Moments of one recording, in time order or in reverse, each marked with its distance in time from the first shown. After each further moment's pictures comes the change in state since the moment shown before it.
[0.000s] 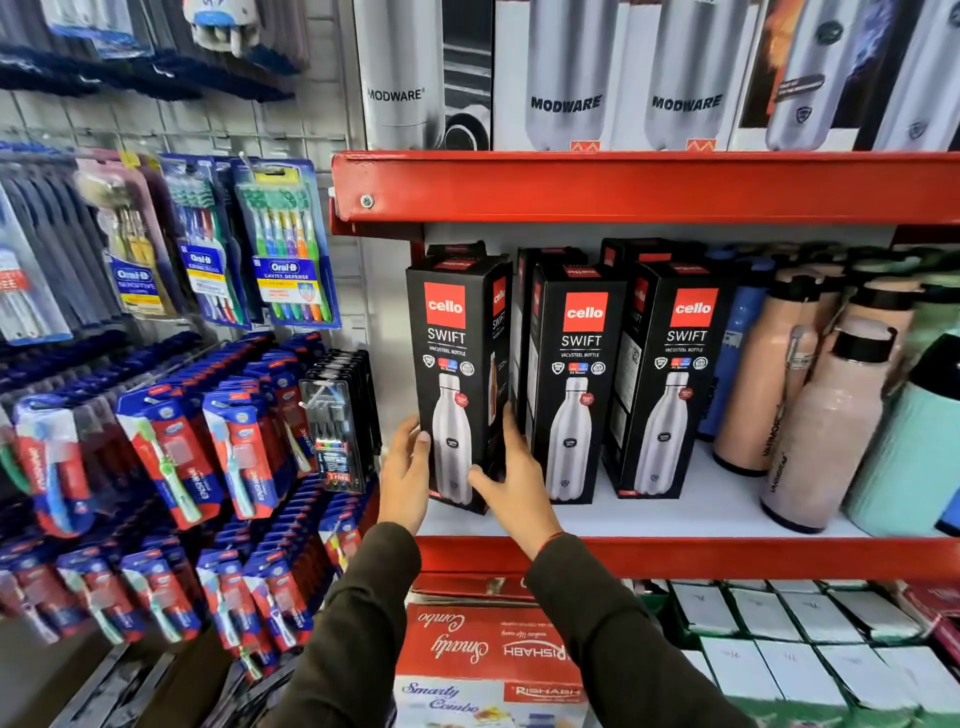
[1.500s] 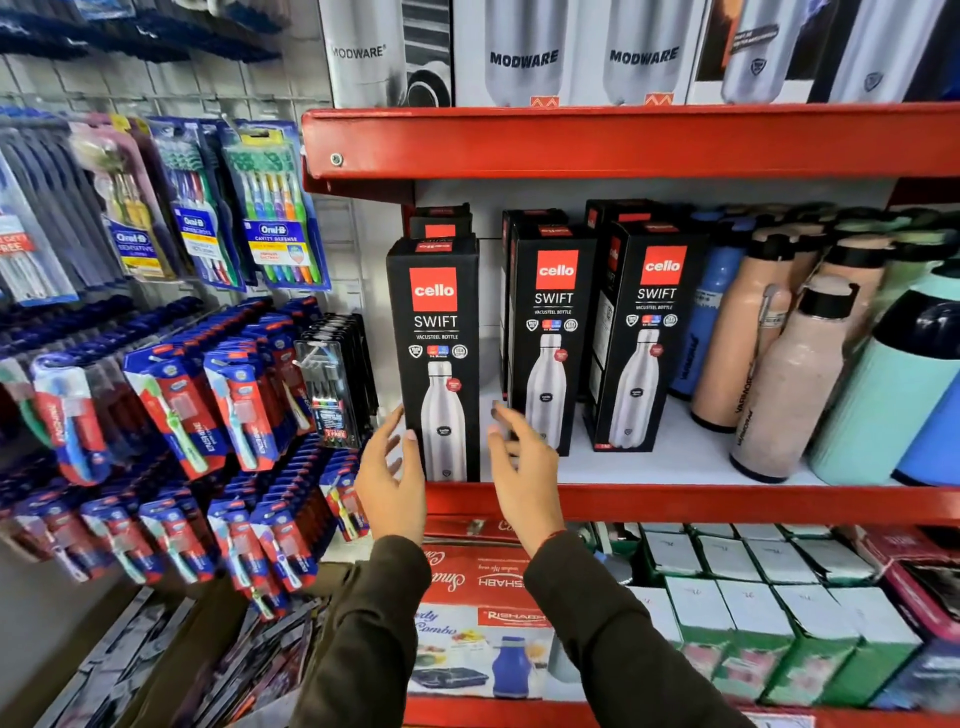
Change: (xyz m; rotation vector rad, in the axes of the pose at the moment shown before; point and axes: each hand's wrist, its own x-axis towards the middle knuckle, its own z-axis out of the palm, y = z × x) left_hand -0.088 0.012 0.015 0.018 0.354 0.093; right_hand -0.063 0.003 -0.031 0.184 0.116 -0.002
